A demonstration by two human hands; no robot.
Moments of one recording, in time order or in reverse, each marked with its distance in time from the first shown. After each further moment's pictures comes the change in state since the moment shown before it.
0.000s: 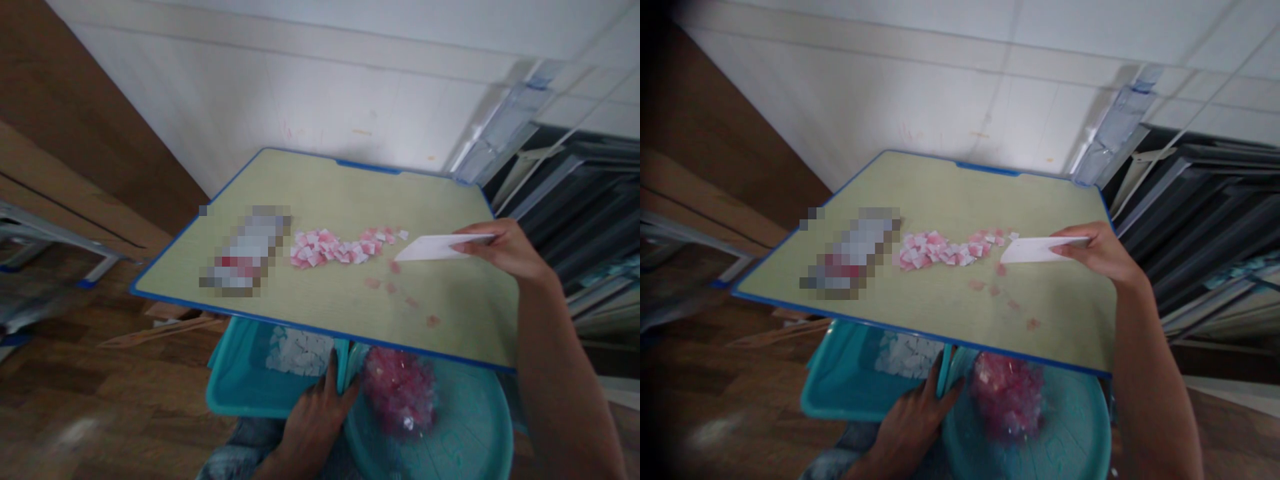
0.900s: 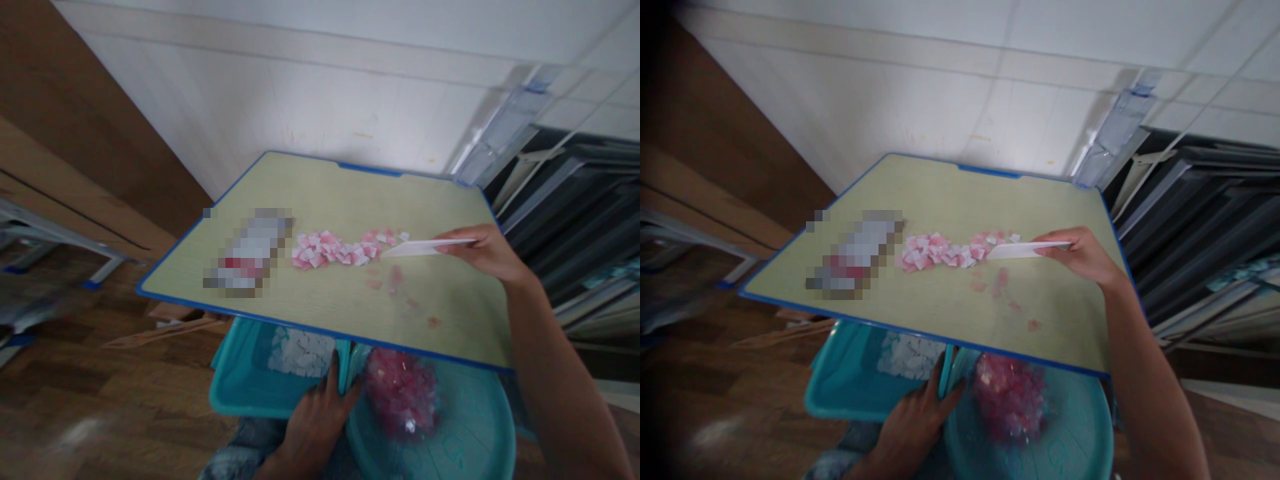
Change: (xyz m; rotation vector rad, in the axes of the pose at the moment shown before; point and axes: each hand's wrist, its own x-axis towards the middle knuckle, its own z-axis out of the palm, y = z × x) left_hand 0.001 0.001 -0.002 0.003 0.000 -0.002; right_hand 0.005 -0.008 0.018 0.037 -0.076 -0.045
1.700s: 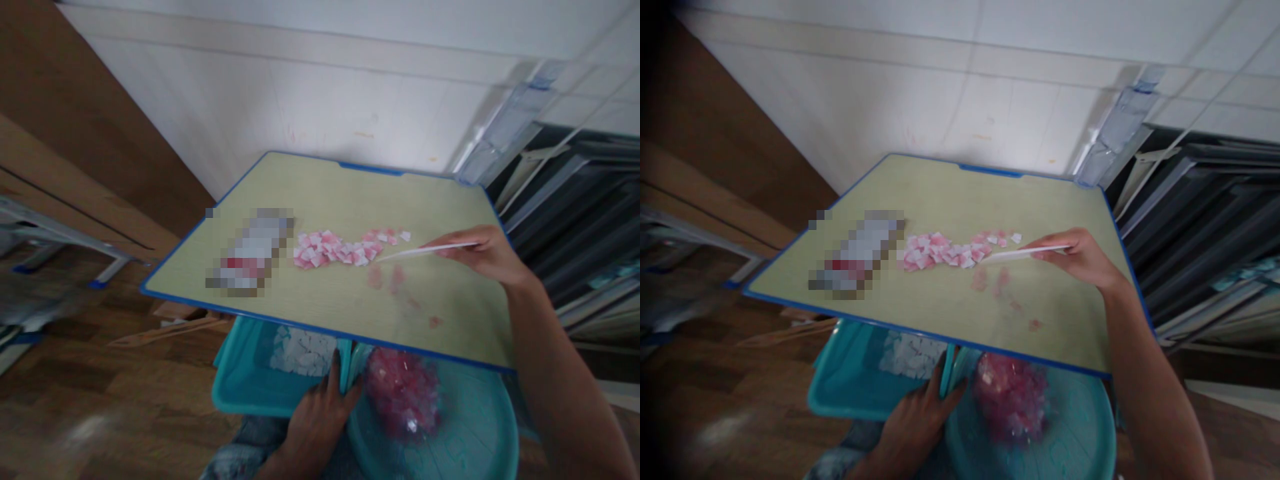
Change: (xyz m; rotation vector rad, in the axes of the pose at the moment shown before) left_hand 0.000 -0.001 0.005 -0.006 0.027 0.000; right_hand -0.002 -0.012 0.004 0.059 -0.098 -0.077
